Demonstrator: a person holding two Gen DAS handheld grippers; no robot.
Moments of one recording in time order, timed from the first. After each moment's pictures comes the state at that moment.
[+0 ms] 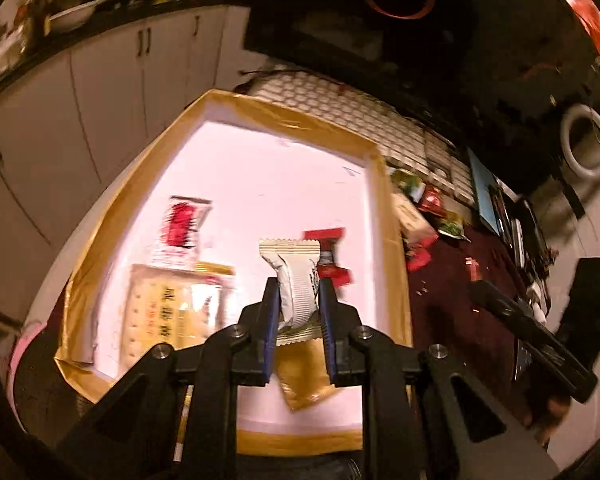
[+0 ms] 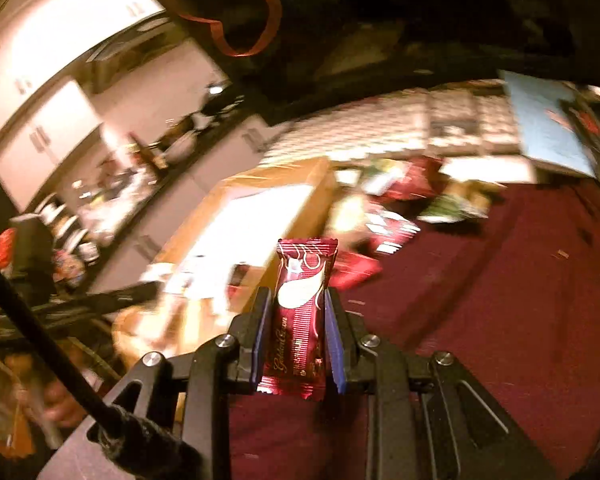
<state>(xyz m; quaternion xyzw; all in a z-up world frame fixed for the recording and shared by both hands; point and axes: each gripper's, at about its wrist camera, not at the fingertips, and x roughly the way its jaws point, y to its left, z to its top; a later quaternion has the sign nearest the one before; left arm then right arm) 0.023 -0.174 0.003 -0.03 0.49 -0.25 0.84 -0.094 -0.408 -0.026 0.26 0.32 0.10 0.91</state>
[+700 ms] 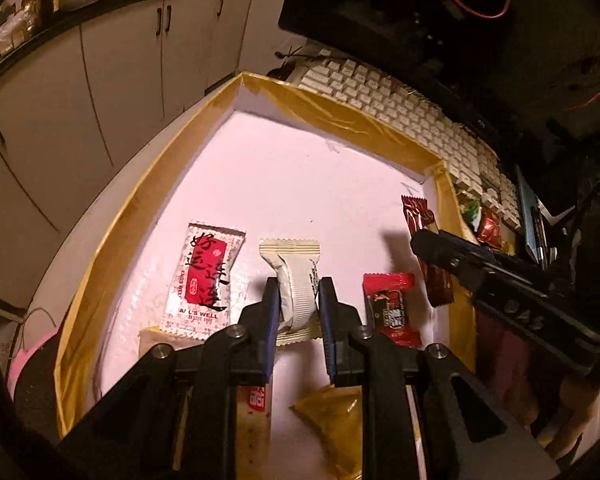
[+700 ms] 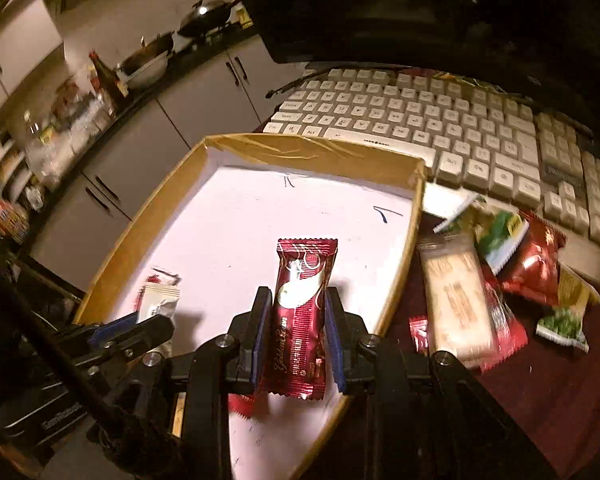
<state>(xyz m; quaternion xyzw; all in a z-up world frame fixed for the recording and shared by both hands) 0.082 -0.177 -0.030 -0.03 0.52 -0.21 0.83 0.052 -0.349 -0.055 0.12 0.46 0.03 0.88</state>
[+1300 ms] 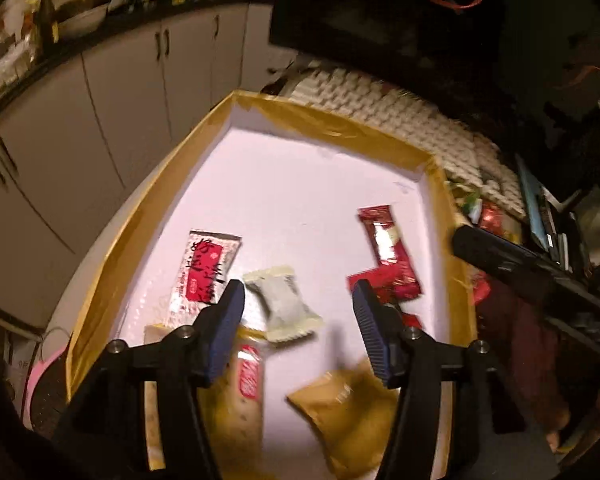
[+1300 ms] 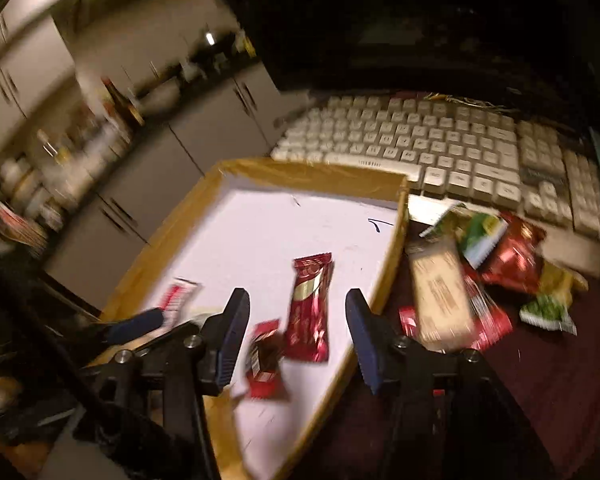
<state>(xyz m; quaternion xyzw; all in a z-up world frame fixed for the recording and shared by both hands) 0.056 -0.186 -0.013 0.01 0.48 -0.21 0.85 -0.013 -0.373 -0.021 0.22 0.38 0.08 0.89</state>
